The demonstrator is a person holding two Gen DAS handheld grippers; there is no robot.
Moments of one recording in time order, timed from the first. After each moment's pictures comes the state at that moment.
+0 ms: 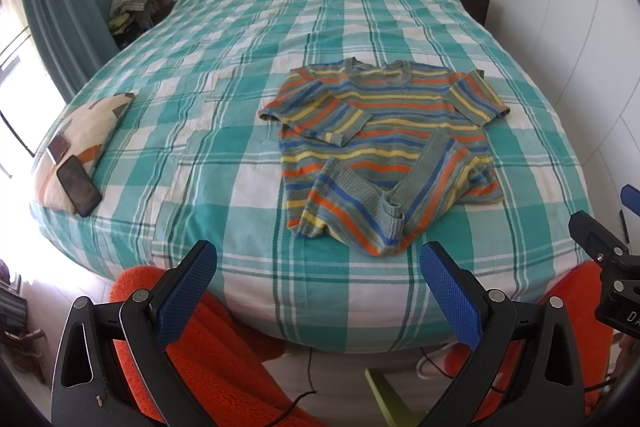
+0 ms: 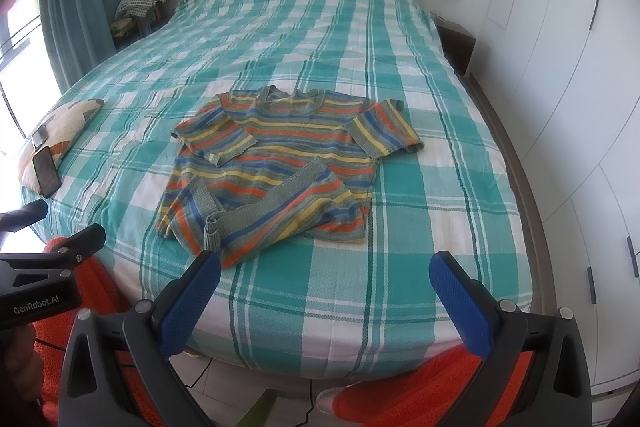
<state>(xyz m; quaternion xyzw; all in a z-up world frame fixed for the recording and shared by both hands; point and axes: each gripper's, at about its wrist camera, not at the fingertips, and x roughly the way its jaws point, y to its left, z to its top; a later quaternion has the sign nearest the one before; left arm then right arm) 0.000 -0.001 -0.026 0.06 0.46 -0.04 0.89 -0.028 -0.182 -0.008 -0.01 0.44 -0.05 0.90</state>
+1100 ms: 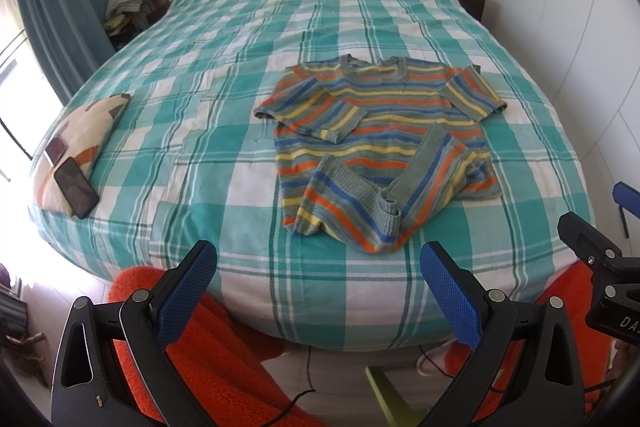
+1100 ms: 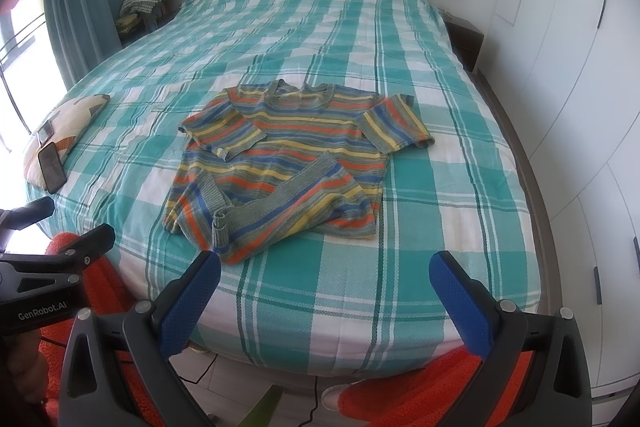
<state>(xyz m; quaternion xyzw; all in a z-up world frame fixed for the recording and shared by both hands) -0.001 -0.006 -0.028 0.07 0.46 -0.04 0.88 -0.029 -0.173 -0.014 0.00 0.45 -0.04 0.89</state>
